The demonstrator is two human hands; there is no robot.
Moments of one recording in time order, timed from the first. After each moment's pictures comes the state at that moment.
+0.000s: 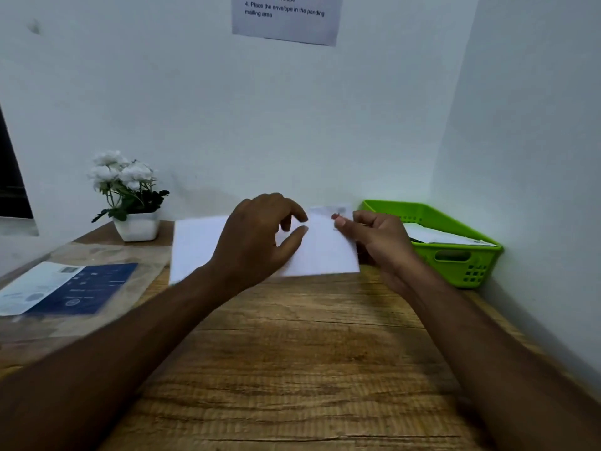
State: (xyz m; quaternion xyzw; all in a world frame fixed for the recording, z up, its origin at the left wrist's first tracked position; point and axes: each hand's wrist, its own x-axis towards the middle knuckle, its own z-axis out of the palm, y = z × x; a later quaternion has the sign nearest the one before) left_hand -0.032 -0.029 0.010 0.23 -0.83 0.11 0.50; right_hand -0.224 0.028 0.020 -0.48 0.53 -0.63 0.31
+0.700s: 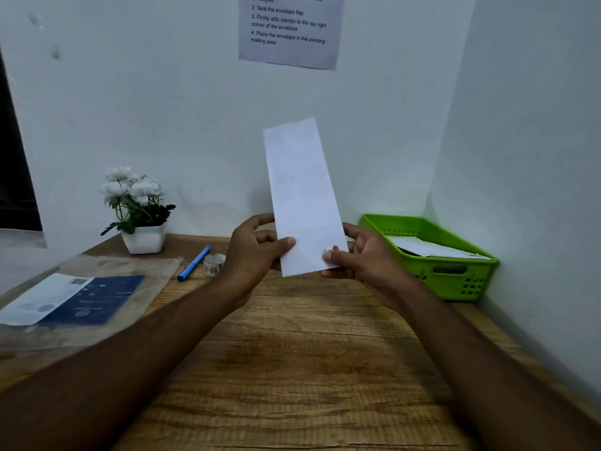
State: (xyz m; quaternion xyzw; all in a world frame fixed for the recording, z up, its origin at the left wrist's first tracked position) left_hand -0.038 -0.029 0.006 0.32 -0.62 -0.47 0.55; right_hand -0.220 0.027 0.012 -0.57 0.43 -0.59 0.40
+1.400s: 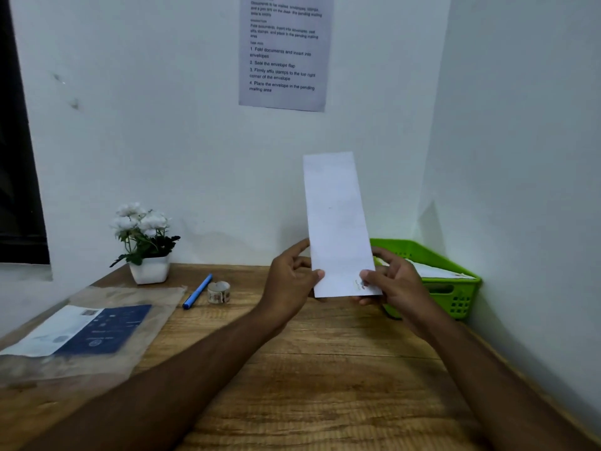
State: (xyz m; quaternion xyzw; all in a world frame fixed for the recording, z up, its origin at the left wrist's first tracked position) left_hand -0.077 -0.009 0.006 0.26 -0.66 -0.45 0.54; right_hand -0.254 0.058 0.014 -0.53 0.47 -0.63 0.31
